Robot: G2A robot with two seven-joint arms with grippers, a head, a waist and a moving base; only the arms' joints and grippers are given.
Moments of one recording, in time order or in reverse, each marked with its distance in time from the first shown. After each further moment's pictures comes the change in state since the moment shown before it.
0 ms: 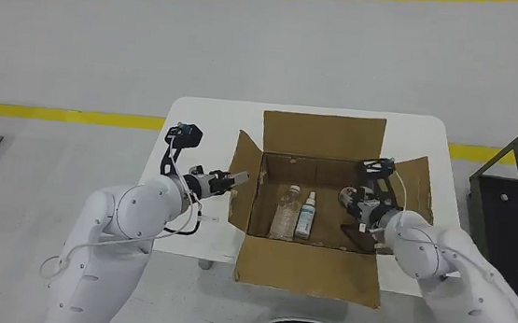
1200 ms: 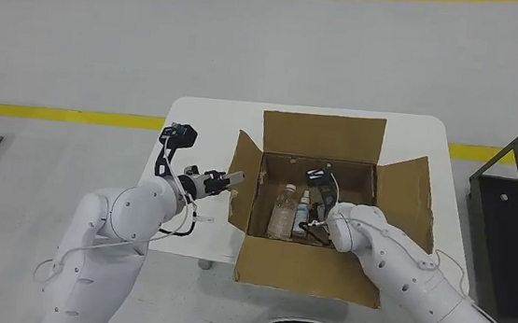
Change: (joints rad) left arm 0.011 0.007 -0.021 -0.016 0.013 -0.007 -0.011; right arm 0.308 -0.171 -0.330 0.516 -0.014 0.041 -0.066
